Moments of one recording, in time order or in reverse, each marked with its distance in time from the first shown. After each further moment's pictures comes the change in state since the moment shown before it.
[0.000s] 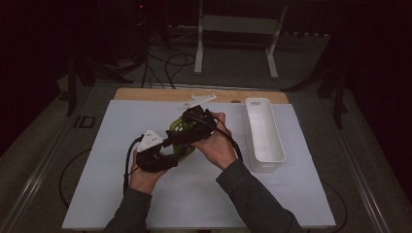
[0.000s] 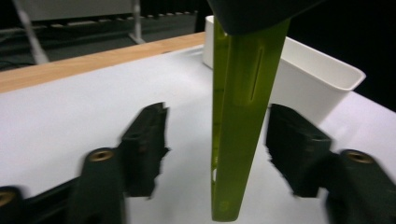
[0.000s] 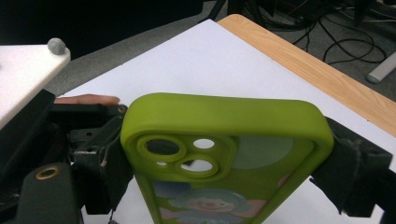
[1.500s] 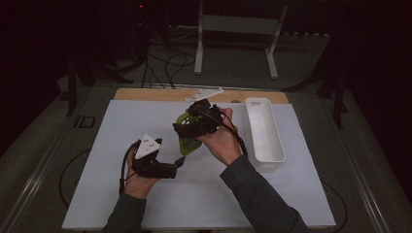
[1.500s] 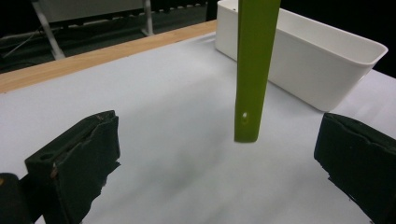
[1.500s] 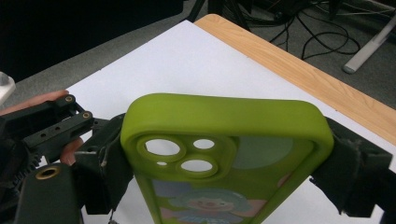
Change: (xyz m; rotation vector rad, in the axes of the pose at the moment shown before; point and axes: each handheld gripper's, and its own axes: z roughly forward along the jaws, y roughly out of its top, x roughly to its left) left arm 0.003 -0.014 -0.010 0.037 0.042 0.062; right arm -0.014 0.006 -0.011 0.009 -0.070 0.039
